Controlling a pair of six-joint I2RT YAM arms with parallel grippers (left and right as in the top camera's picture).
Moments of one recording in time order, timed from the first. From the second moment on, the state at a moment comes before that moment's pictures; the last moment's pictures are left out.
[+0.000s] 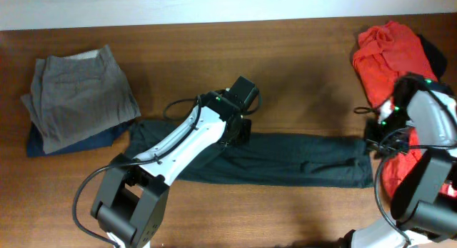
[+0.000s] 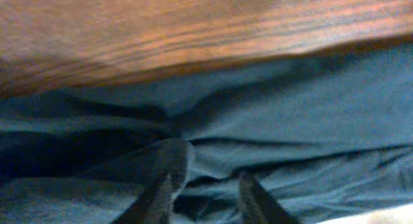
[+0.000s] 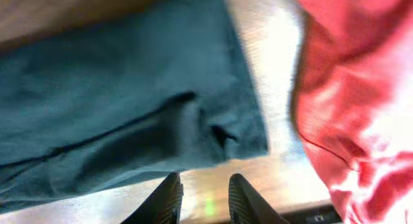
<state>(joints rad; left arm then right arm) -0.65 1.91 1.46 -0.92 0.03 -0.44 -0.40 1.80 1.33 -1.30 -0.02 0.05</state>
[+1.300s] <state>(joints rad) -0.26 1.68 1.46 -1.12 -0.01 -0.41 -0.49 1.78 1.01 -0.97 -0.28 0.01</state>
